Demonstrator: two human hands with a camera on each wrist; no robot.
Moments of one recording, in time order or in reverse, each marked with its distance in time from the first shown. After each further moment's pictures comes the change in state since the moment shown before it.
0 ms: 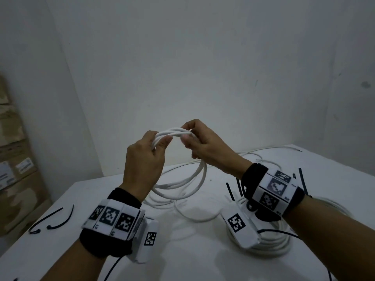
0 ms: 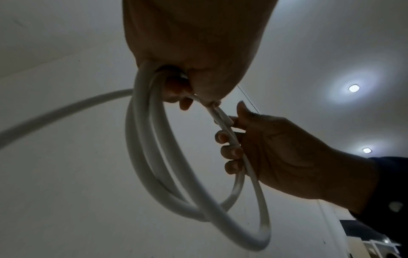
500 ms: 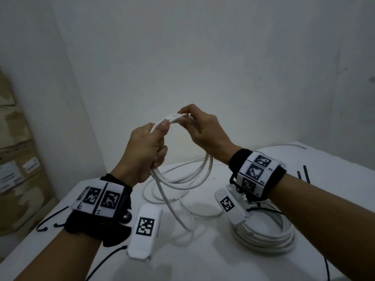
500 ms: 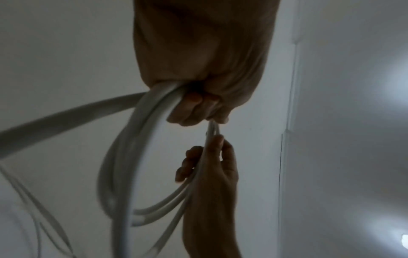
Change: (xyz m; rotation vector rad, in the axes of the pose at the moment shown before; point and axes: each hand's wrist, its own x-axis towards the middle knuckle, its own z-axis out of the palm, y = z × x) left_hand 0.025 0.025 -0.018 -0.761 -0.266 -0.569; right_hand 0.031 0.004 0.004 -0.312 0.272 -0.335
